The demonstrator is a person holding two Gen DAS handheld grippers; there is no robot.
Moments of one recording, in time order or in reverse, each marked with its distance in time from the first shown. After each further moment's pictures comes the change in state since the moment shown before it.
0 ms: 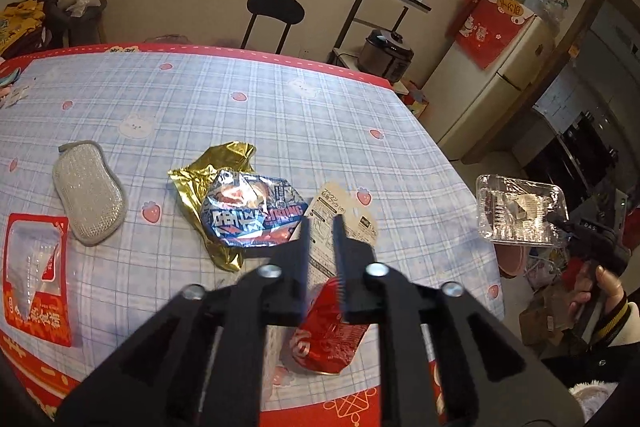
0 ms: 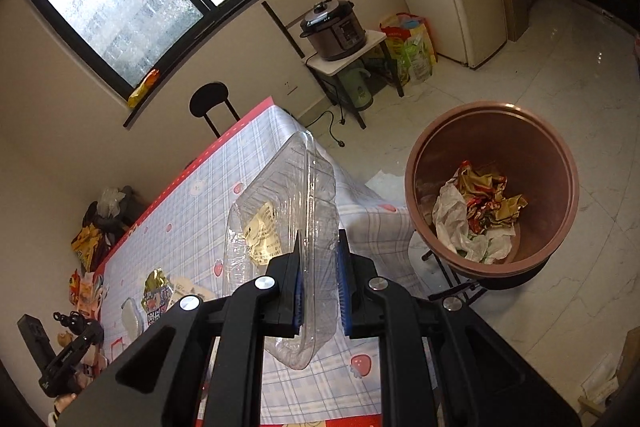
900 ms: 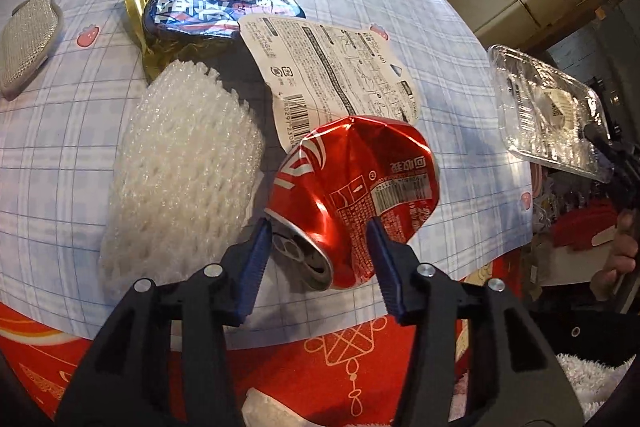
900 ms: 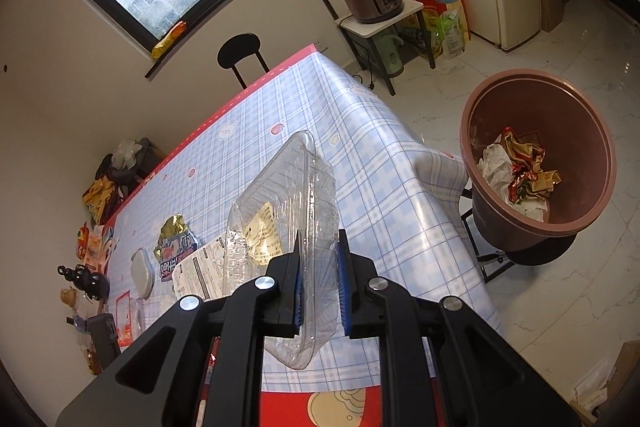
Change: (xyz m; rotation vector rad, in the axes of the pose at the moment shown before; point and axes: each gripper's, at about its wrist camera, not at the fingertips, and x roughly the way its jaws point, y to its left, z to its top) left arm 0.099 0.001 -0.102 -0.064 0.368 0.011; right arm 0.015 0.048 -0.039 -0.094 0.118 0.054
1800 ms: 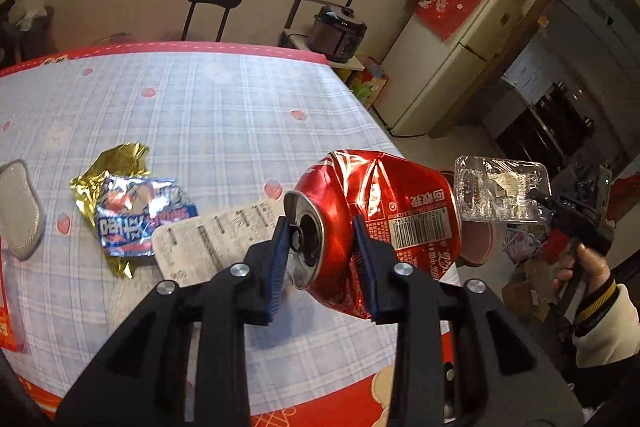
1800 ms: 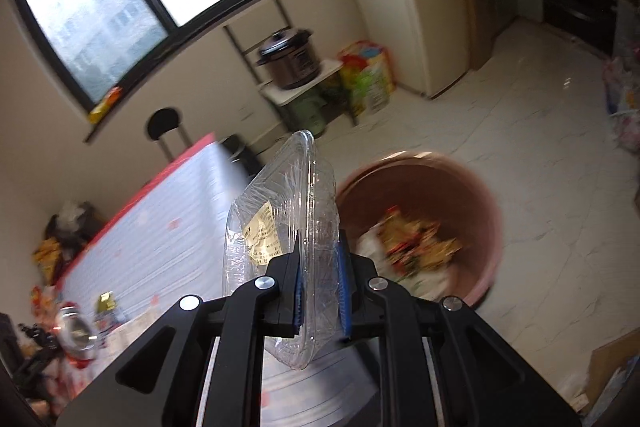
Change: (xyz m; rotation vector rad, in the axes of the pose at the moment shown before) left arm -0.087 -0.110 0.088 0.179 -0.304 -0.083; right arm -0.063 -0.127 0.080 0.062 -0.212 -0.261
